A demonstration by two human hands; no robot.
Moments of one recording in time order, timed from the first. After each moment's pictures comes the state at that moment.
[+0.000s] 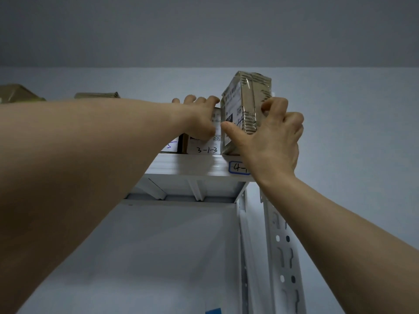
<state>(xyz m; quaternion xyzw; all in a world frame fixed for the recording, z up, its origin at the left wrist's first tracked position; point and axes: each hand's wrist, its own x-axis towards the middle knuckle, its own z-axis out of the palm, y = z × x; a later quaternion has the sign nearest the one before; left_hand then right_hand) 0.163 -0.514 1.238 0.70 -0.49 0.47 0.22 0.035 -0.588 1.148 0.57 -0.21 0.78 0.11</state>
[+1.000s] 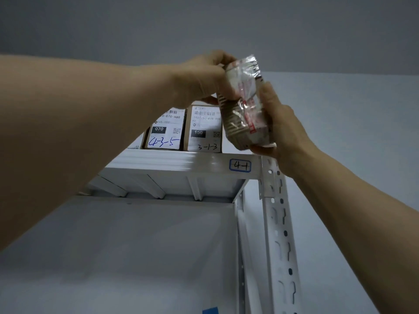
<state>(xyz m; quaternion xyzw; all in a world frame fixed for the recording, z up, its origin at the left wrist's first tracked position) 0.127 -0.452 1.233 0.42 -0.73 0.14 0.52 -0.002 -0.586 1.162 0.71 -0.01 0.66 -0.26</state>
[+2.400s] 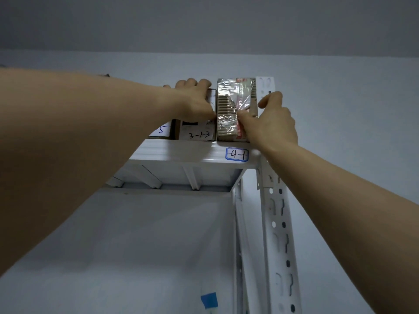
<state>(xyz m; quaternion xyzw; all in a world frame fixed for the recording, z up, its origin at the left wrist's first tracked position) 0.174 -0.518 1.240 0.68 -0.50 0.46 0.29 0.024 -0.611 1.170 0.65 -0.26 0.71 0.03</state>
